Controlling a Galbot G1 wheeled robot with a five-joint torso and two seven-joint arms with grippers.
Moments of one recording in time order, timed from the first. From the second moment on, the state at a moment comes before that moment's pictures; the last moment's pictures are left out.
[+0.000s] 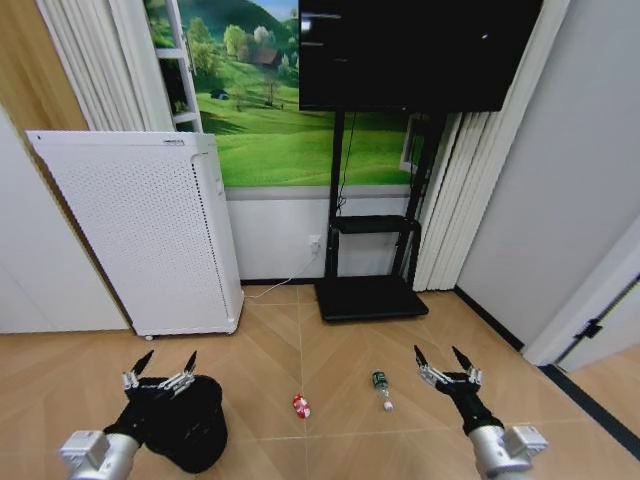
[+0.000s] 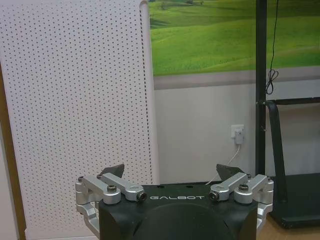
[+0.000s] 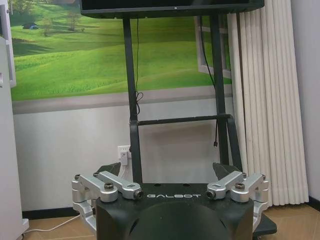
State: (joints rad) left arm 1.77 -1.36 -0.95 -2.31 -0.36 0.17 0.14; right arm -1.70 1.36 0.84 2.18 0.43 0.00 -0.14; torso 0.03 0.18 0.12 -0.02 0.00
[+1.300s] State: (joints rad) left arm 1.76 -1.34 -1.05 -2.16 -0.39 0.19 0.10; right arm -1.69 1.37 0.83 2.08 0.37 0.01 -0.14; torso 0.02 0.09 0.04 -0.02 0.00
